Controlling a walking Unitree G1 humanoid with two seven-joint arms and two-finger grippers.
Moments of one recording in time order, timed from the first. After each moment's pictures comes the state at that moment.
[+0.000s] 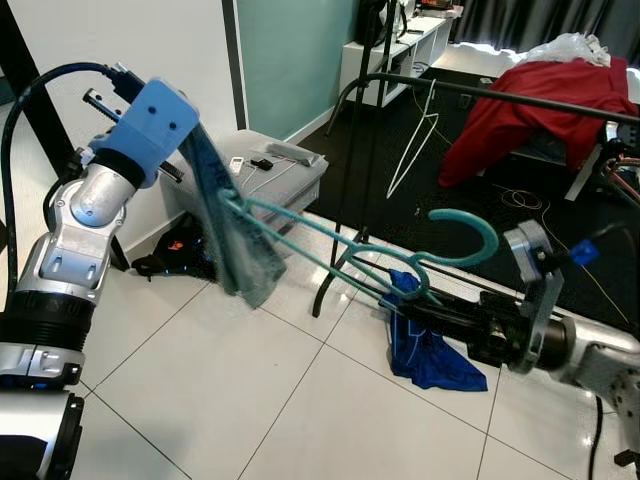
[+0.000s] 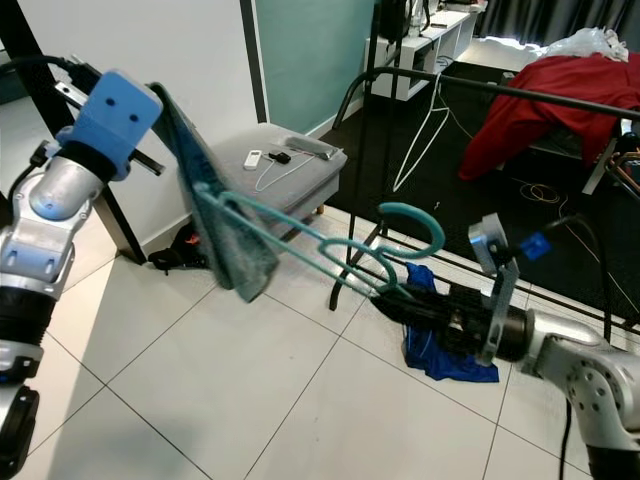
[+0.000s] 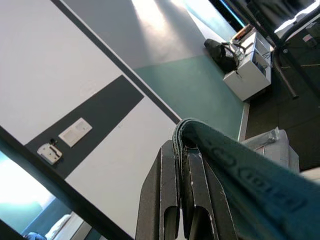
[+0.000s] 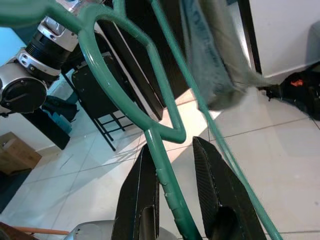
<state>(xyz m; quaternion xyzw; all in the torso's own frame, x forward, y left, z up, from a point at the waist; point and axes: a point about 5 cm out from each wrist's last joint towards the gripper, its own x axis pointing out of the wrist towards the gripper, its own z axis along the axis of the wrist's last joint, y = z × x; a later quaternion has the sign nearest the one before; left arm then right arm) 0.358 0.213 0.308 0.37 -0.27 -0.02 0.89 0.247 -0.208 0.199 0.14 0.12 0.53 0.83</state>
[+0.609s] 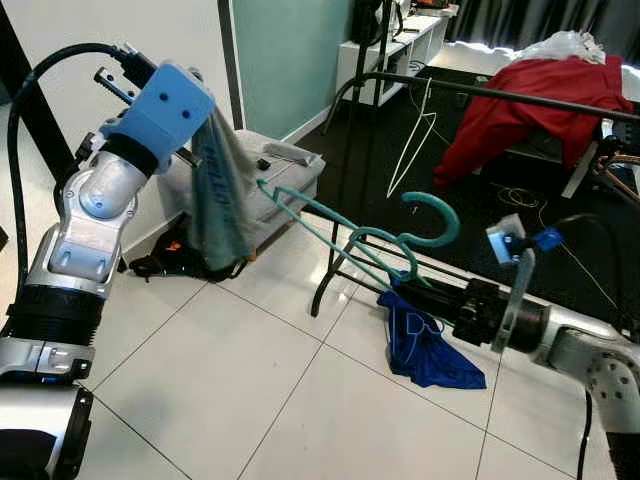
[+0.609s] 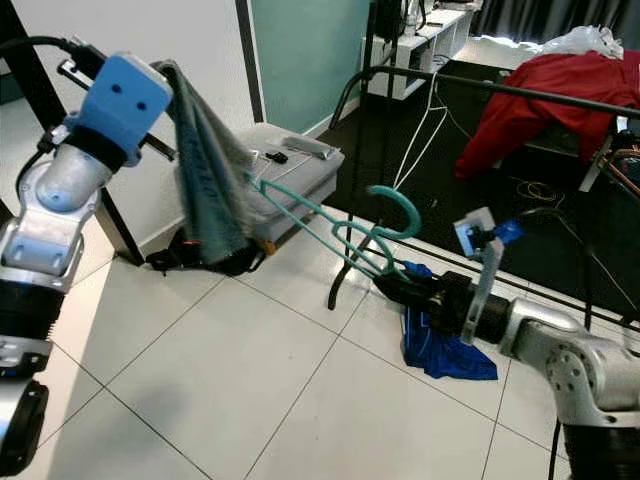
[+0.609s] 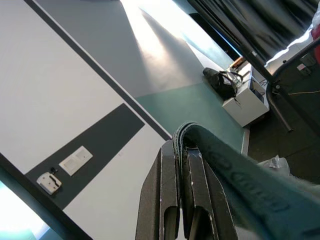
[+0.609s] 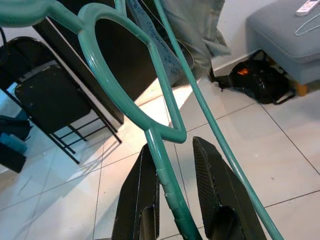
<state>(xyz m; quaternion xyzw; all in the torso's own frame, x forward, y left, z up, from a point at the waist) 0.352 0.194 0.325 0.36 -0.32 -0.04 0.88 0.274 -0.204 0.191 0.14 0.14 0.43 0.88</state>
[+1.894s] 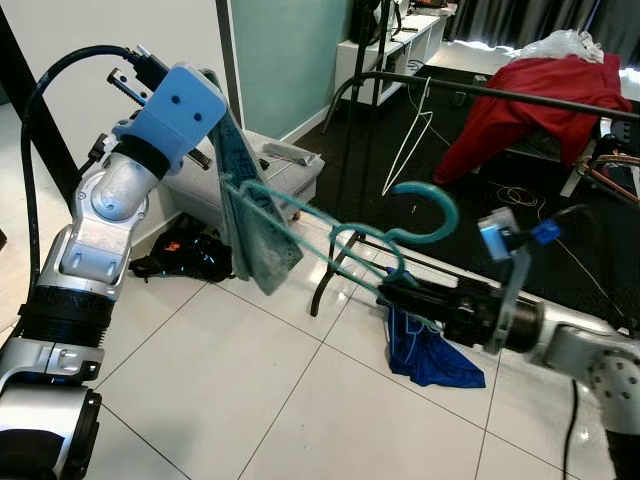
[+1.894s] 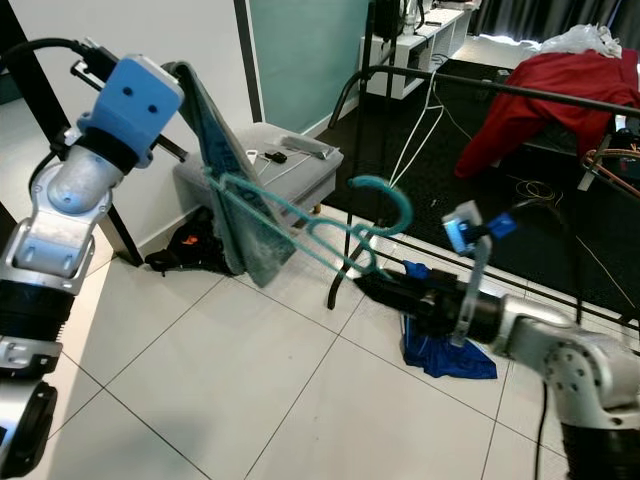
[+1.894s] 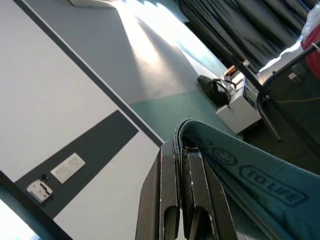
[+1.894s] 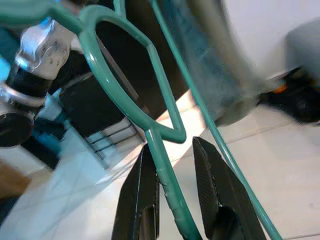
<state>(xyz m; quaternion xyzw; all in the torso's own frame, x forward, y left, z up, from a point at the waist) 0.351 0.183 0.324 0.35 -0.33 -0.05 0.88 0.261 -0.208 0.219 0.17 0.09 0.49 0.85</state>
